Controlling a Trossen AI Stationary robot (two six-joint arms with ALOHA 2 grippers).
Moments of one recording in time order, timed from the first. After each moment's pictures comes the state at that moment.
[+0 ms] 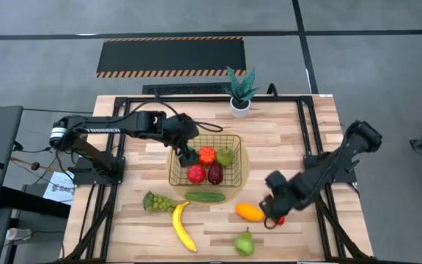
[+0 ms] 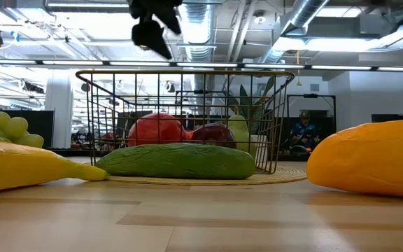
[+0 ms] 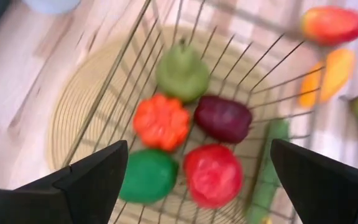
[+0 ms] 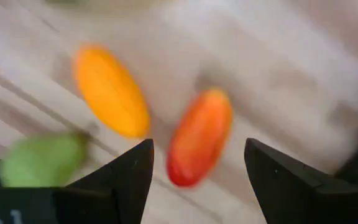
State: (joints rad) left arm 0.07 1.47 1.39 -0.86 -0.02 -0.29; right arm 0.63 1.54 1.31 -1.29 0.11 1.63
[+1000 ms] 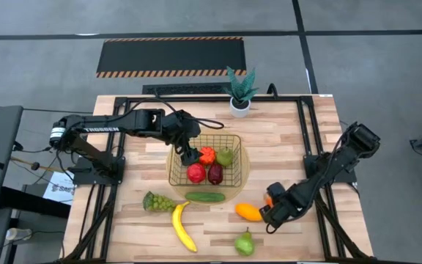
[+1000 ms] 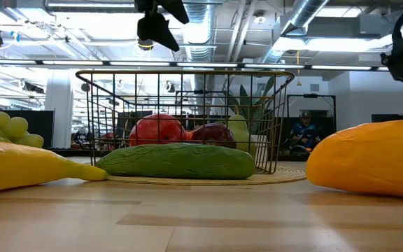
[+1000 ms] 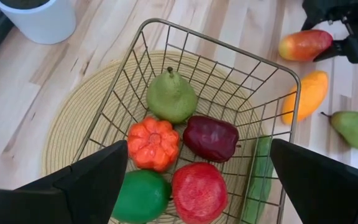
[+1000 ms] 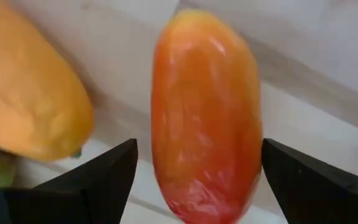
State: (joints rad) left arm 0.07 1.47 1.43 -0.82 0.00 -0.27; right arm 0.69 1.58 0.93 -0.81 0.00 1.84
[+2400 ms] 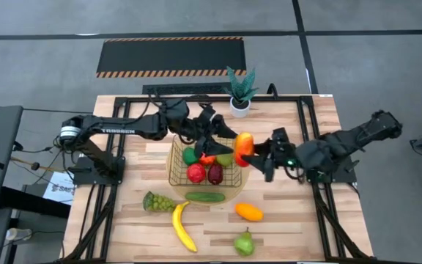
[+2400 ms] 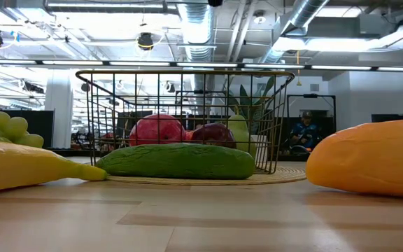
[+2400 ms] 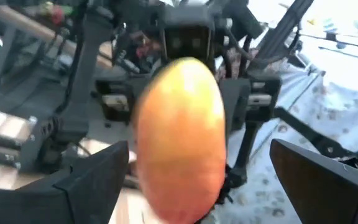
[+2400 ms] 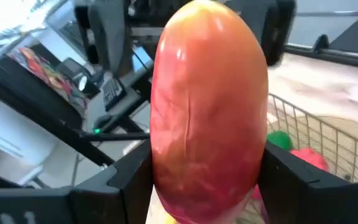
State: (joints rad) left arm 0.10 1.58 1.33 0.34 0.49 -0.59; right arm 0.41 1.14 1.18 -0.33 0.61 0.81
